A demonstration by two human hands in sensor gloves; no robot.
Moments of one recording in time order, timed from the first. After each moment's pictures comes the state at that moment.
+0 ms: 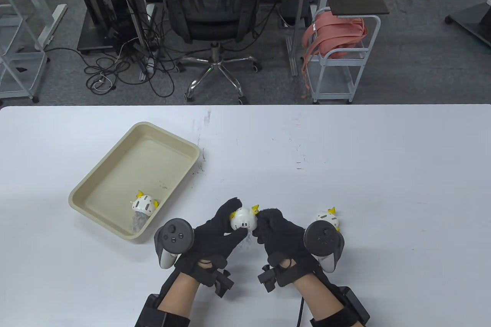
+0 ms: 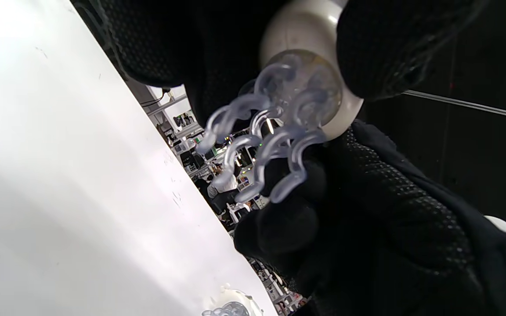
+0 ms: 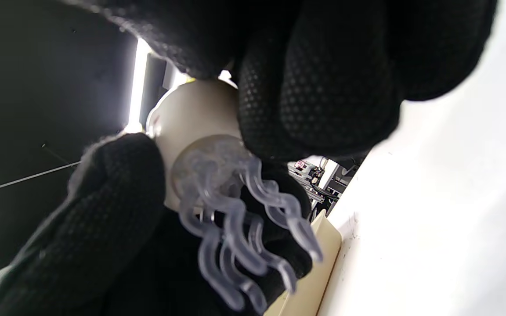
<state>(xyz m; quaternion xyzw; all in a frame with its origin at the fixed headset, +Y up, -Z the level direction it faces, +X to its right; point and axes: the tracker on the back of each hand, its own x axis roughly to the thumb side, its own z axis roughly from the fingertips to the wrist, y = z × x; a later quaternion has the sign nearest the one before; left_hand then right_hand) -0.145 -0.734 -0.273 0.02 -0.23 0.53 0.82 0.099 -0.725 -0.272 0.14 -0.07 0.80 0.58</state>
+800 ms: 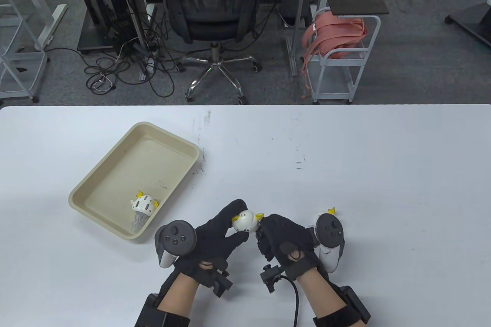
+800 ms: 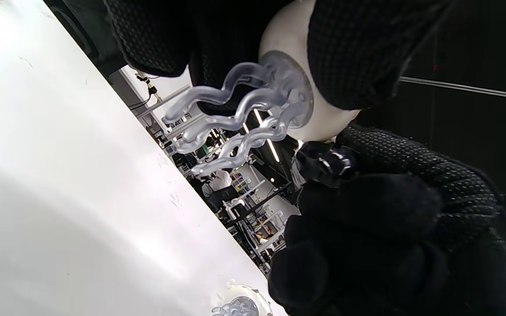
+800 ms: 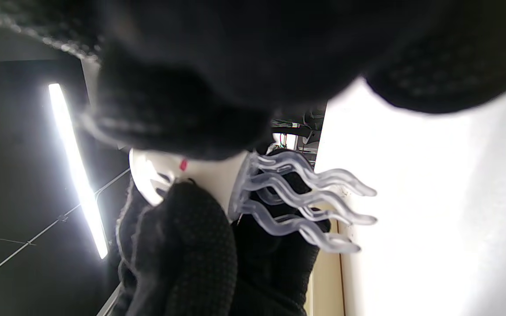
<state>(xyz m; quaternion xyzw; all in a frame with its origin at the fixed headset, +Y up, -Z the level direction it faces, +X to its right) -0.144 -0.733 -0.272 0.03 -0.25 0.50 0.83 0.107 -0.744 -0.280 0.06 0.03 0.72 0.69</state>
